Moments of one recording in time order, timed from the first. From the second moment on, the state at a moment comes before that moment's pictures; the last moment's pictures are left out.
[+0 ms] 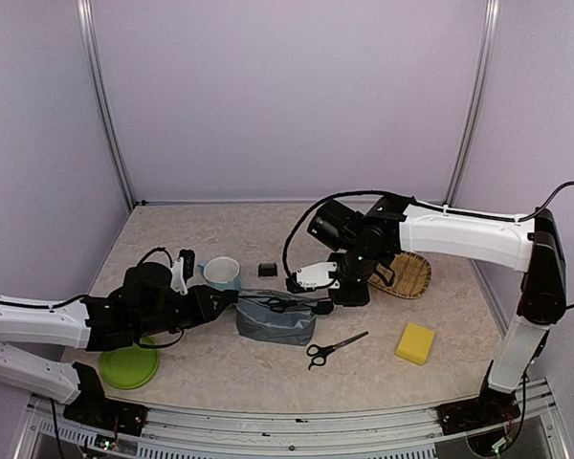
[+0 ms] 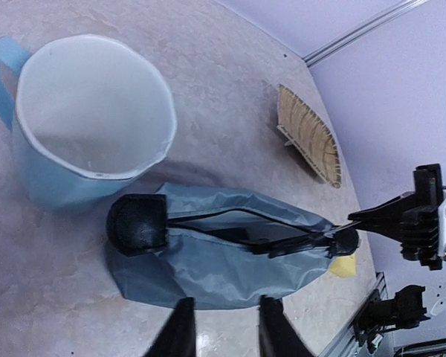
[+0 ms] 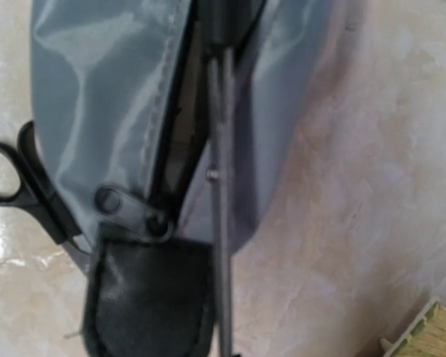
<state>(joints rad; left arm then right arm) -0.91 1.10 0.45 0.22 -0.12 -0.90 0.95 1.78 1.51 -0.99 0.09 -0.69</state>
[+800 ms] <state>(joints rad) -0.82 1.37 0.48 0.40 -0.10 -0.85 0.96 1.78 1.51 -0.97 0.16 -0.67</state>
